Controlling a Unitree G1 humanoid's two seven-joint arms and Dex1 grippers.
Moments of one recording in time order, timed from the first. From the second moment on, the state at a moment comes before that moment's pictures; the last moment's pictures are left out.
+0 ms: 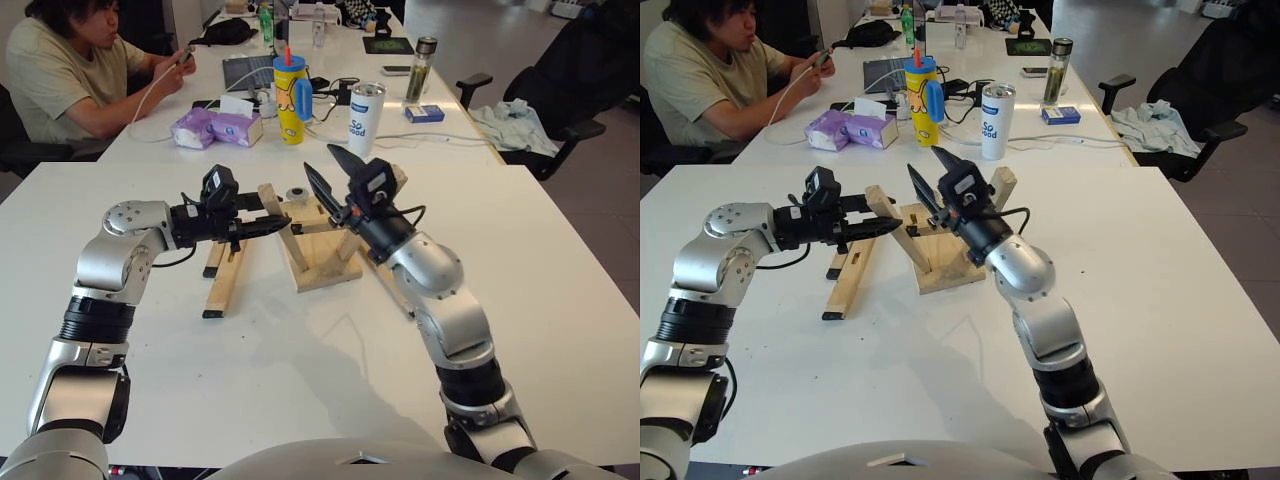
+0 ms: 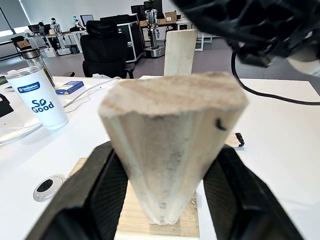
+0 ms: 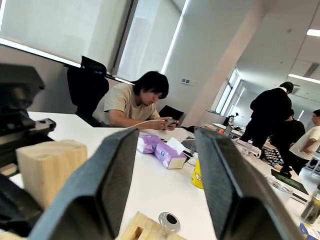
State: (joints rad) left arm -0.52 0.62 -0.10 0.12 -0.48 0.39 -1.11; right arm -0.39 -0.11 0.33 -0.29 -0.10 0.29 0.21
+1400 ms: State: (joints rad) left arm -0.54 0.62 -0.11 0.15 -0.46 0.39 -1.15; right arm -0.13 -0.08 0.27 0.04 0.06 0.42 0.33
